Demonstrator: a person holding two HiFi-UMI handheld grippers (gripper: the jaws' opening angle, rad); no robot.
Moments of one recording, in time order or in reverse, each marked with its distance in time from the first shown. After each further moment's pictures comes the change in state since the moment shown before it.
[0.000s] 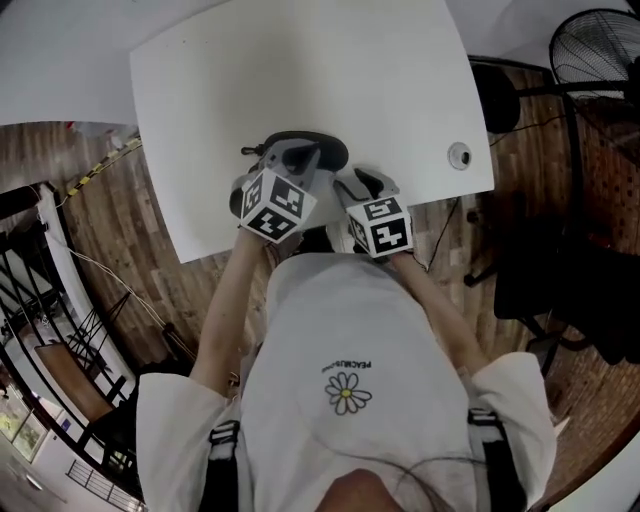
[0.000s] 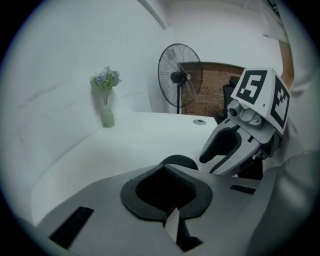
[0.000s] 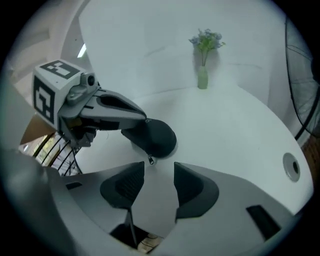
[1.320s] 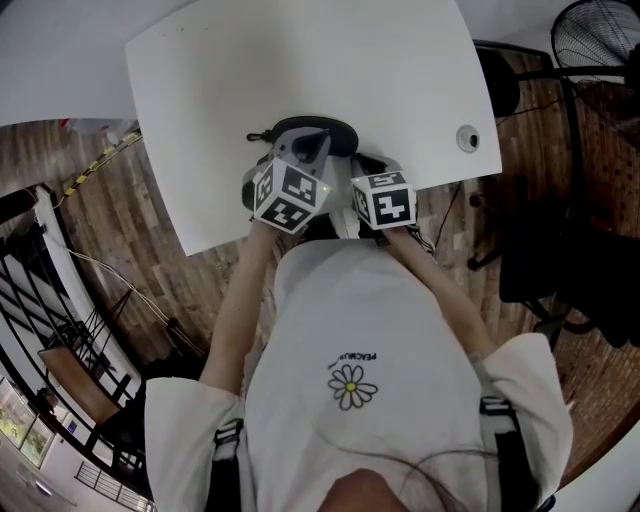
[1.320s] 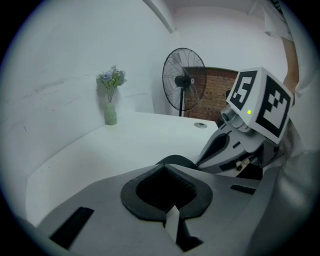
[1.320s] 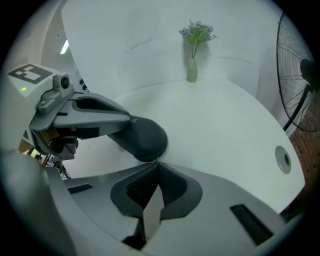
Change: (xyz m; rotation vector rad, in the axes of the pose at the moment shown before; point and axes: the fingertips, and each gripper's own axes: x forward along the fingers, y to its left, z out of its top) left arm -0.003 -0.007 -0.003 -0.060 -0.040 0.013; right arm 0.010 -0.009 -0.002 0.088 0.076 -0.109
